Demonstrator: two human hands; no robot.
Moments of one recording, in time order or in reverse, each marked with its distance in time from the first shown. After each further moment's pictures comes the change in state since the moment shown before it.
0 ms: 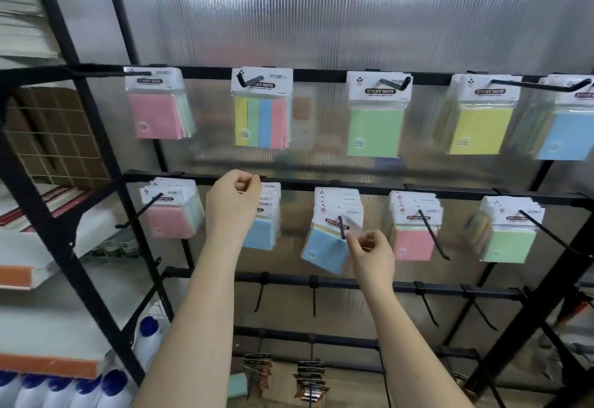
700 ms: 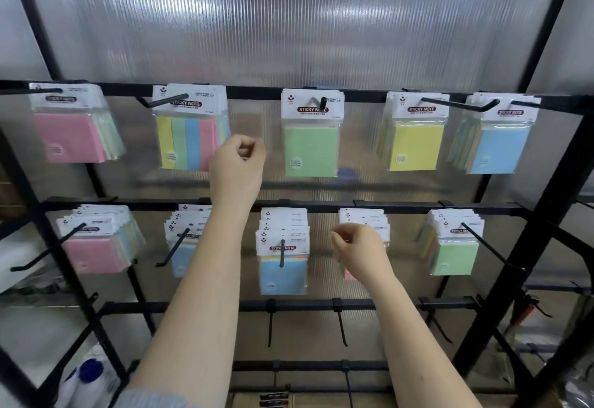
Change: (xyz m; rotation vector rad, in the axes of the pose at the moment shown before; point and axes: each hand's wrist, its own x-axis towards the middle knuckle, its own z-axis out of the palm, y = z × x) left_hand 0.026 0.083 0.092 -0.124 -0.003 0.224; right_hand 0.063 -0.025 -0.074 -0.348 -0.174 -0.199
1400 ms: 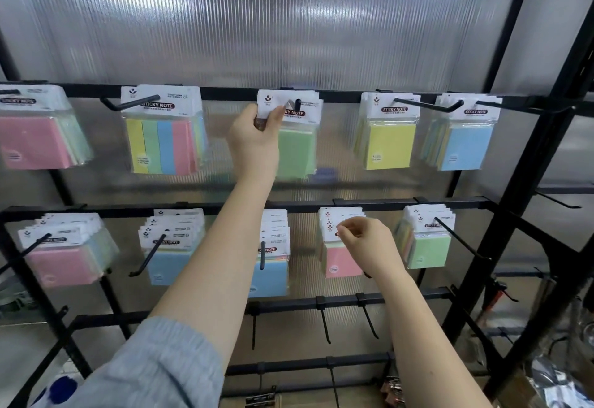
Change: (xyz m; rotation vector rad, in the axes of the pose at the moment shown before) left_hand 0.012 0.041 0.053 -0.232 0.068 0.049; right_hand -0.002 0.011 -0.040 -0.082 0.083 0.025
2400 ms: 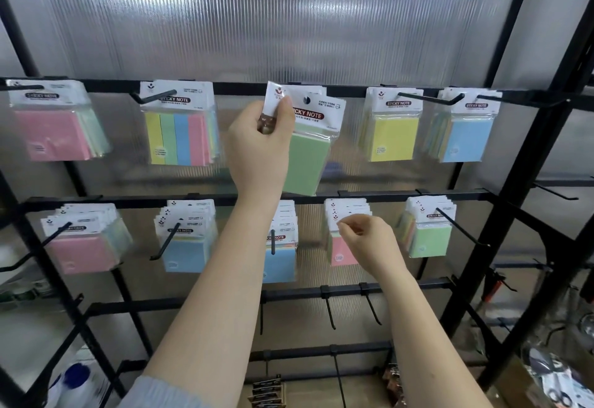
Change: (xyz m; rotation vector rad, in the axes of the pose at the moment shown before) left_hand -0.041 0.035 -0.042 -0.073 0.045 0.188; right_hand -0.028 -0.012 0.003 0.067 0.021 -0.009
